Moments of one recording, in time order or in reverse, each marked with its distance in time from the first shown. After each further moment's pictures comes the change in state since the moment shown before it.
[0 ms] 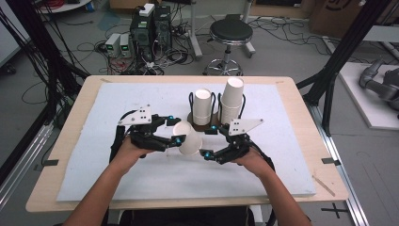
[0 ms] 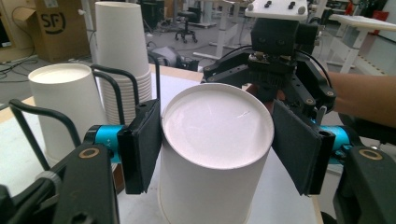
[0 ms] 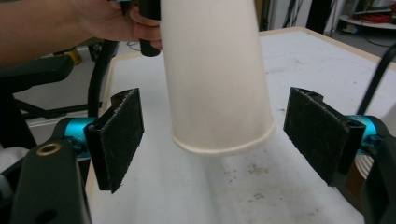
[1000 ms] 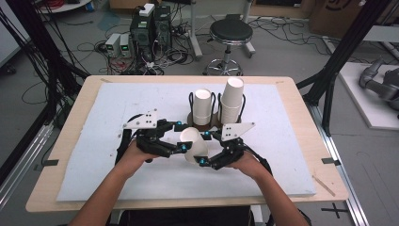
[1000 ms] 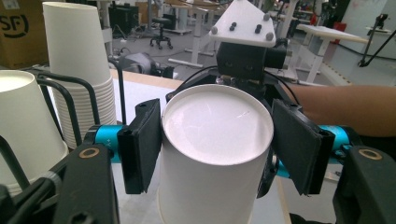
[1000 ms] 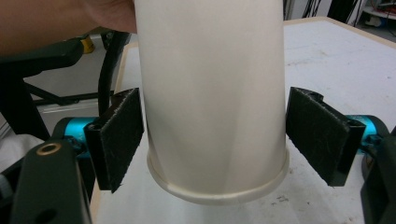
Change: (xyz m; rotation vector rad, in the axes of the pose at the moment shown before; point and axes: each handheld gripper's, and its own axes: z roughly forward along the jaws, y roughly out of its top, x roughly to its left) left arm -0.010 -0.002 0.013 -0.037 -0.107 -0.026; right arm 0.007 -0.006 0.016 0.034 0.052 -0.017
